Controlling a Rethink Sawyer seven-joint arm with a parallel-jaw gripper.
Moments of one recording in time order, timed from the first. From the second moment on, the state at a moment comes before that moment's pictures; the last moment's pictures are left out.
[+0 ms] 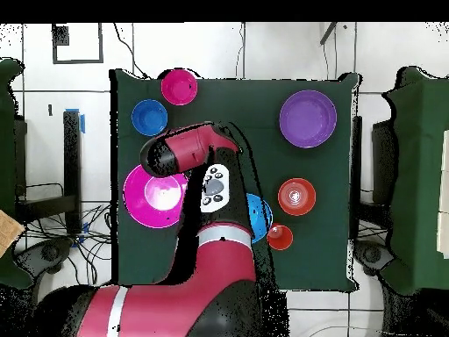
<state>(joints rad) -0.02 -0.38 0.01 1.25 -0.39 0.42 2.14</state>
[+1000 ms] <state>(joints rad) -0.12 -0.31 0.07 1.15 -0.39 0.42 2.14</state>
